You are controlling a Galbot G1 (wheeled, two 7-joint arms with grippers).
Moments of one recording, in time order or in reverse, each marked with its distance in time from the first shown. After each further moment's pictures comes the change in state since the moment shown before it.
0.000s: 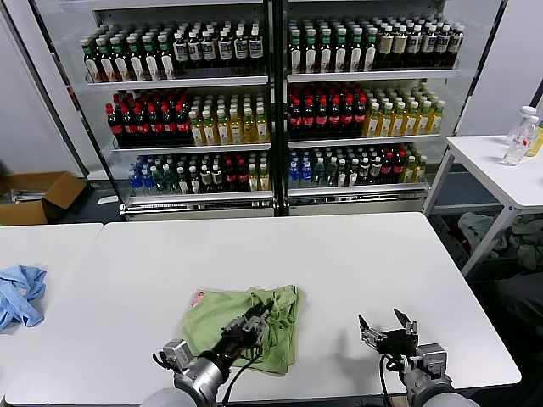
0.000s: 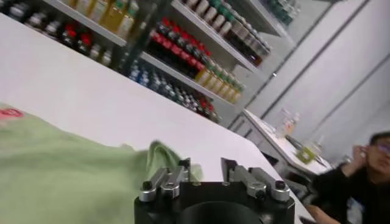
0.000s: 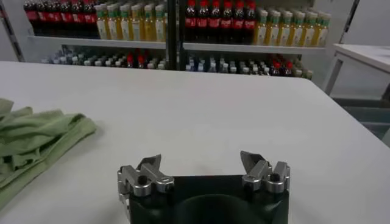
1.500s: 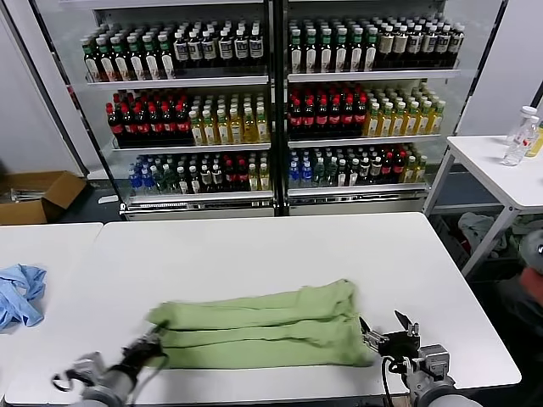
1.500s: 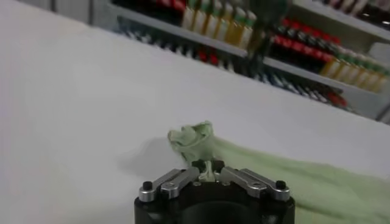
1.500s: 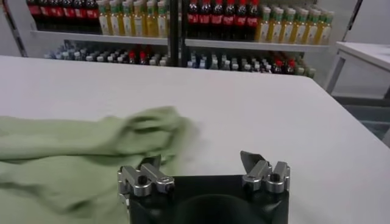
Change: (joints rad) left arm 0.108 0.116 -0.466 0.073 0.030 0.056 -0.082; right arm -0.004 -0.024 0.002 0.011 0.022 -0.015 0.003
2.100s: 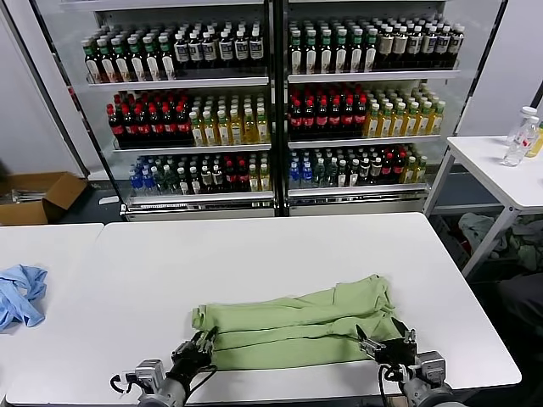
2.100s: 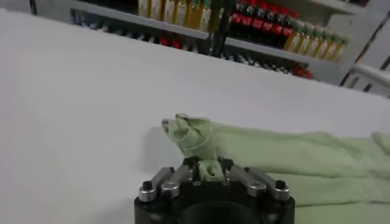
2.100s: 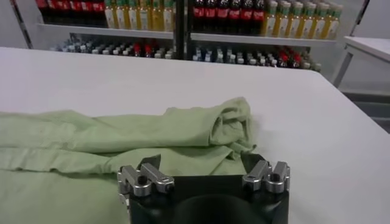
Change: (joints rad) left arm -0.001 -0.112 0.296 0.001 0.203 0.003 -0.012; right arm -0.044 0.012 0.006 0.026 -0.031 -0.012 -0.012
